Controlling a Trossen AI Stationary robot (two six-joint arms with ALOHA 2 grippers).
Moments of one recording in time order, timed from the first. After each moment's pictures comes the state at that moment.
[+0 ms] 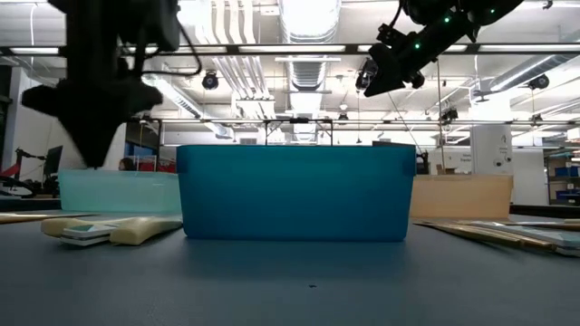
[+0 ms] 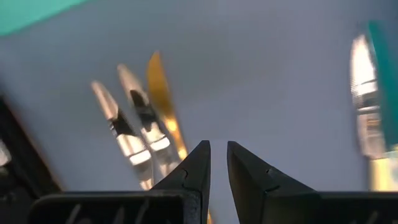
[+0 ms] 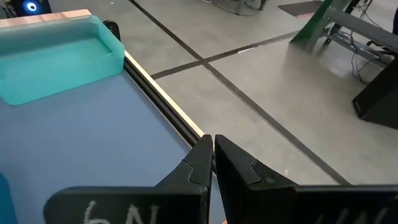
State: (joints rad) left arm -0.05 1.27 0.79 -1.04 -0.08 -1.26; right arm -0.59 1.19 0.95 -0.17 0.13 -0.09
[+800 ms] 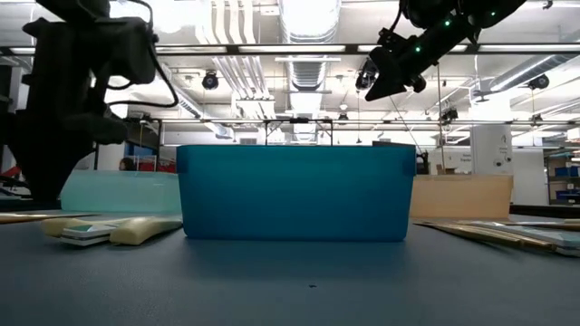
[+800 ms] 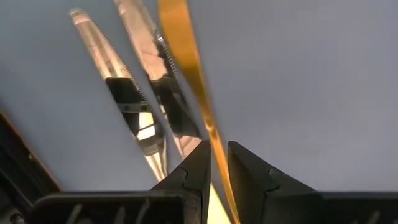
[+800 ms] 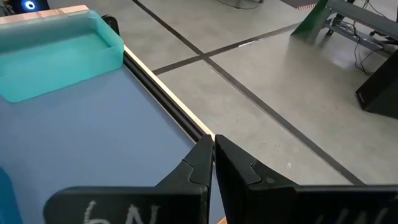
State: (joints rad) left arm -0.12 1.27 0.62 -0.92 0.02 -1.34; right arm -0.59 1.20 0.93 -0.17 0.13 -0.07
